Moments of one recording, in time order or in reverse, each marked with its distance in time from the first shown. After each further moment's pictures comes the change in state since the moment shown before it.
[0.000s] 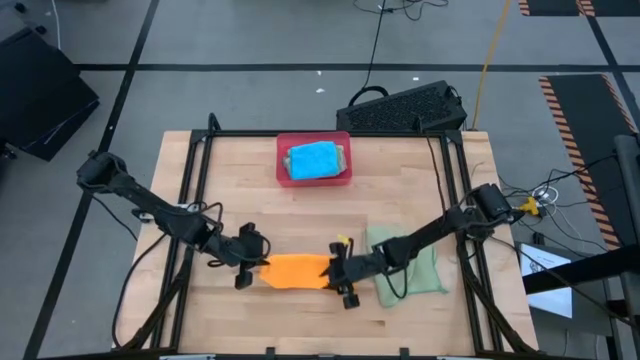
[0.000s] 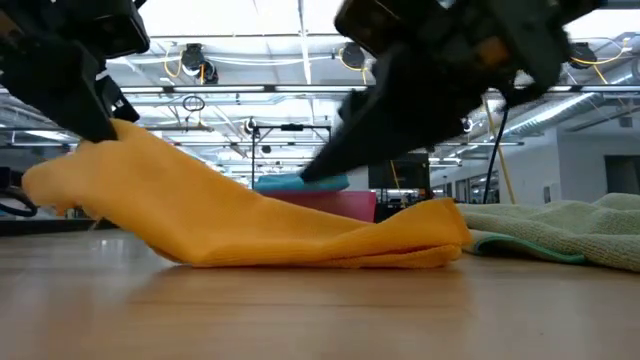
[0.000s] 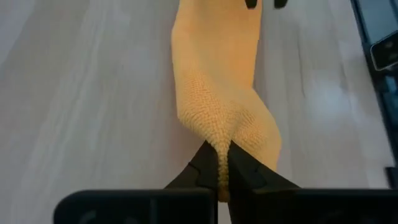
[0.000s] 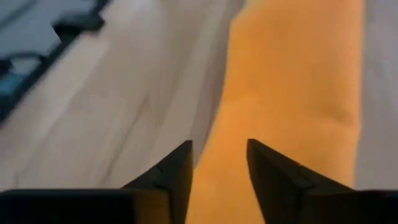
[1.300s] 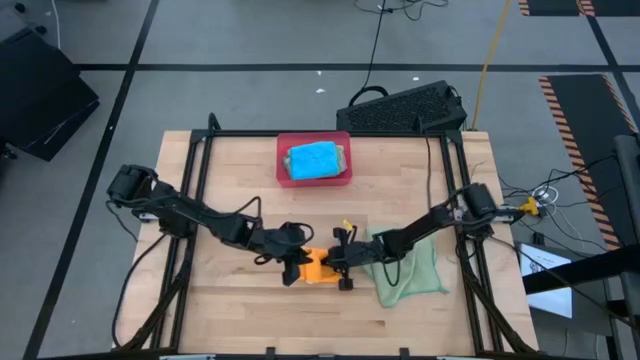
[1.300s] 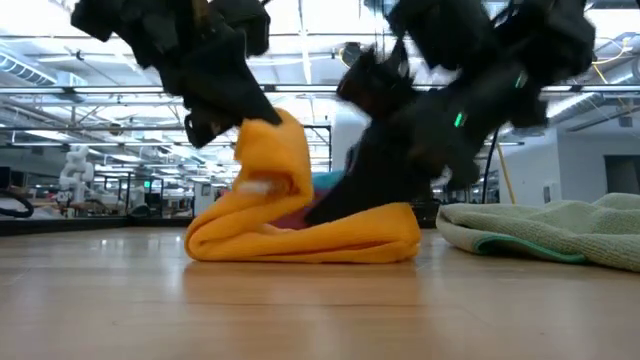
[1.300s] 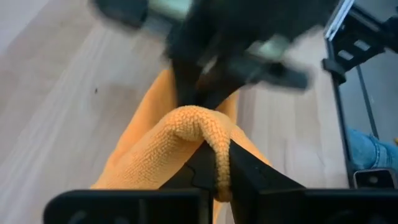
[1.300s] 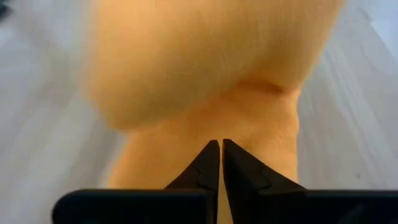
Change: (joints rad) left arm 0.203 0.396 0.284 0.264 0.114 -0.039; right arm -0.094 0.070 -0.129 0.250 0.056 0.003
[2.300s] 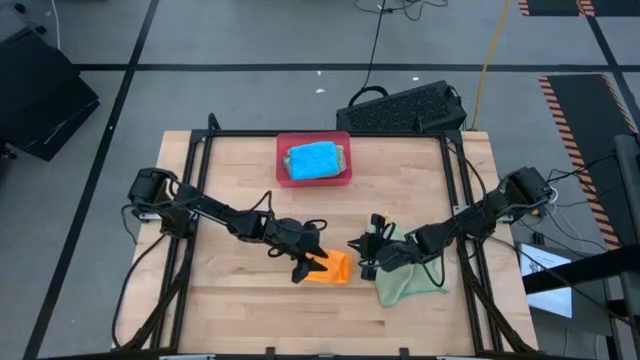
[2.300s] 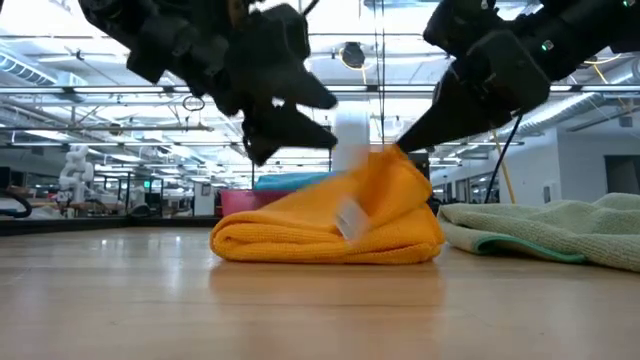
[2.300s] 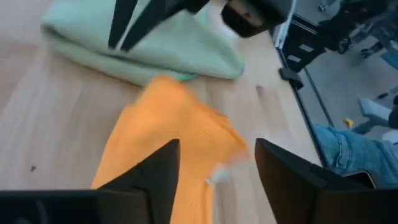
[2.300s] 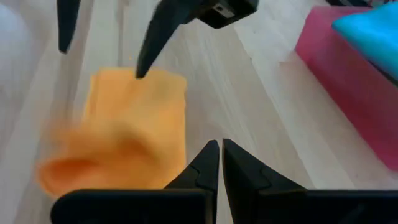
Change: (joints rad) left arm 0.097 0.157 0.018 0.291 0.251 0.175; right arm 0.123 -0.420 -0.174 -0.354 0.417 0.171
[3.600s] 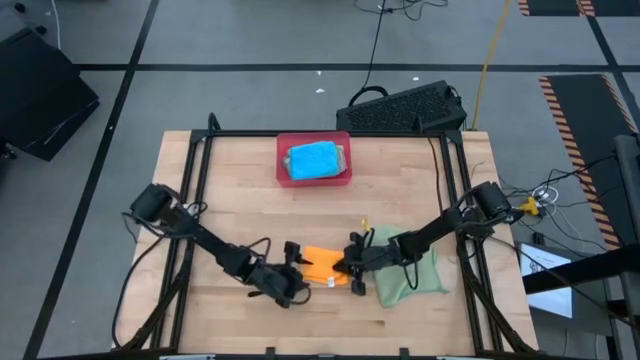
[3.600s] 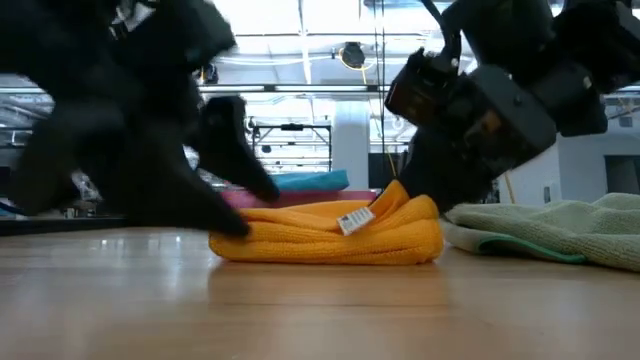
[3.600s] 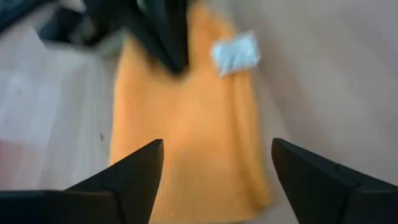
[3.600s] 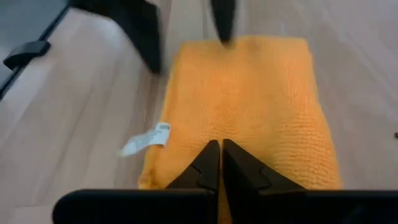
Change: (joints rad) left arm -0.322 0.108 -0.041 -0.077 -0.658 0.509; right arm -0.060 0.339 0.000 0.468 -0.399 0.116
